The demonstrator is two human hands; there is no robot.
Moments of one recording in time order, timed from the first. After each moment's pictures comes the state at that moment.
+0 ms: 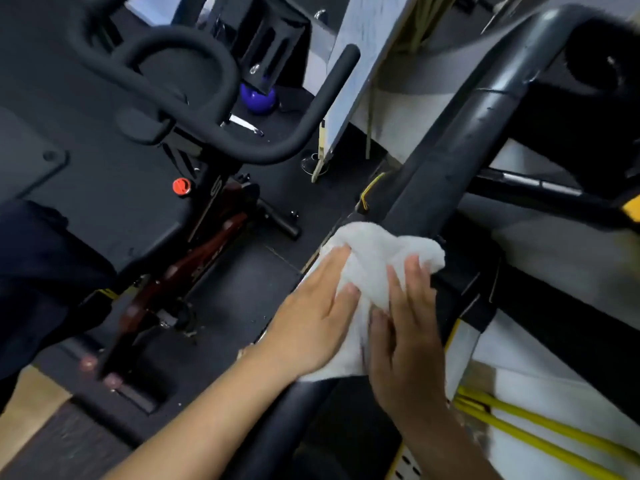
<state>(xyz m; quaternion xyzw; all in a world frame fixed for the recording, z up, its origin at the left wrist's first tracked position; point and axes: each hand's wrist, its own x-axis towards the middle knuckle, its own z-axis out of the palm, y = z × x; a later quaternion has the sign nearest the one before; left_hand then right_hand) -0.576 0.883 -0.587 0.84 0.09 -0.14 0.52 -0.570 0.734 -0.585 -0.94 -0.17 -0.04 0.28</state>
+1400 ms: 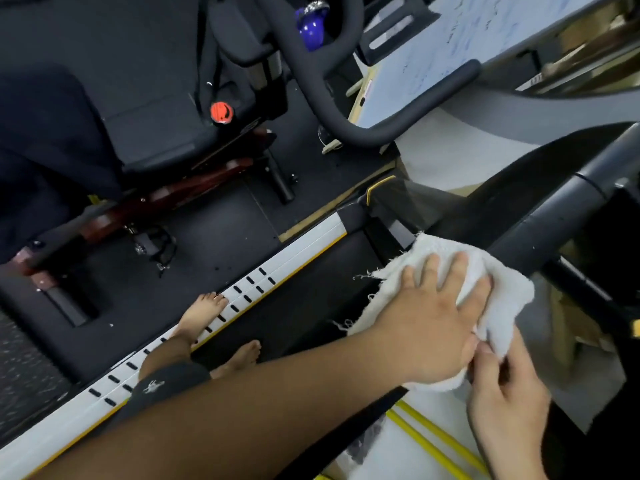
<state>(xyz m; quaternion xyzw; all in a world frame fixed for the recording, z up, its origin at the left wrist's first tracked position) -0.538 0.861 -0.588 0.91 -0.07 -0.07 0.40 -0.546 0.745 -0.526 -0.98 0.03 0.05 0.18</state>
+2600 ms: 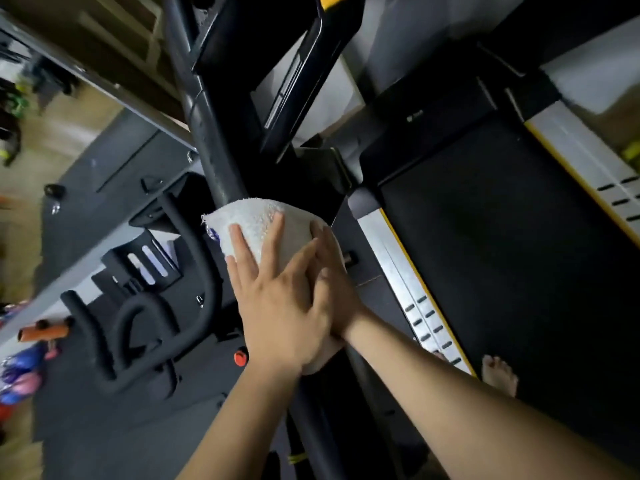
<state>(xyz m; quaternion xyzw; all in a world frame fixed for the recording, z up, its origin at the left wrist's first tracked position) -0.493 0.818 -0.567 0.97 -0.24 0.01 0.09 -0.498 0.756 -0.648 -0.62 0.19 0.00 0.76</state>
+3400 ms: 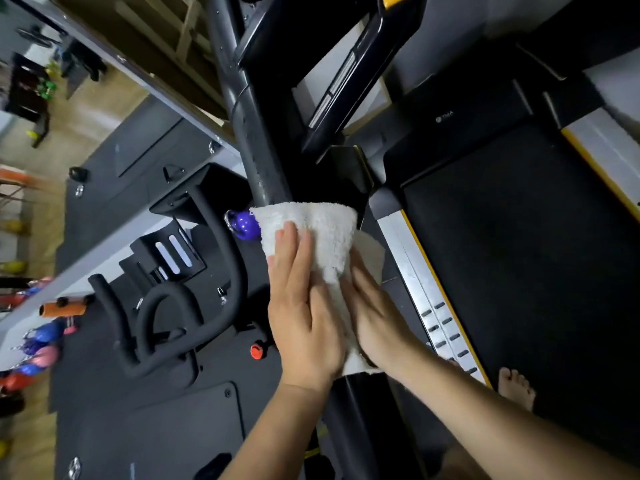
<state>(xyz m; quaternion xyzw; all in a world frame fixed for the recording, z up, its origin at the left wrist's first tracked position) -0.495 0.834 -0.568 0.92 -0.14 0.03 0.36 -0.522 0.761 -0.624 -0.53 0.16 0.01 0.83</state>
